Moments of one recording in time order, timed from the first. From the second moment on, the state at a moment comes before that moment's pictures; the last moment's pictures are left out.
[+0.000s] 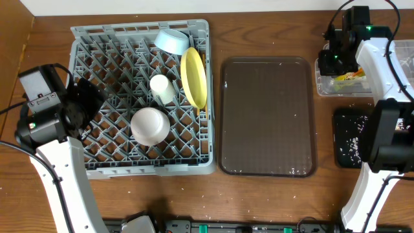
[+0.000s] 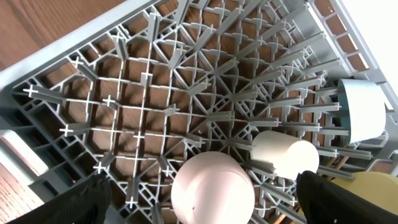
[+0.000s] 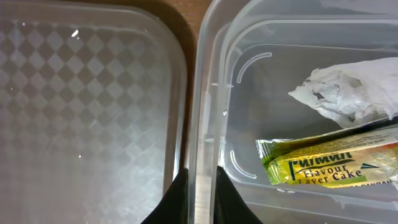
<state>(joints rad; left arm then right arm) 0.43 1.27 1.36 -1.08 0.00 -0.60 -0.02 2.16 1.84 -1.00 -0.13 -0.06</state>
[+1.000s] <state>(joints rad) 0.43 1.27 1.36 -1.08 0.00 -0.60 -0.02 1.94 1.94 -1.17 -0.08 0.05</state>
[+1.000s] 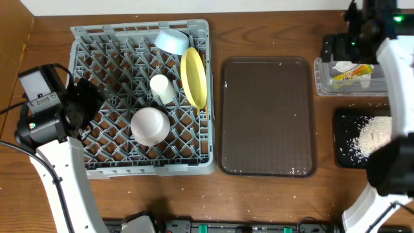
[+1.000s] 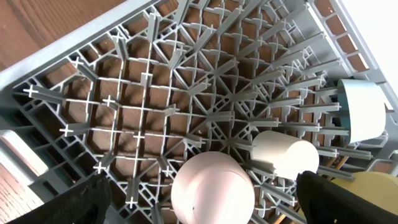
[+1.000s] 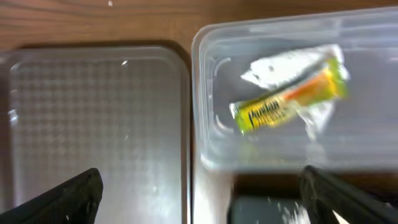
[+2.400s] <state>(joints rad) 0.43 1.27 1.36 -1.08 0.00 -0.60 0.25 1.38 1.43 -1.09 -0.16 0.04</state>
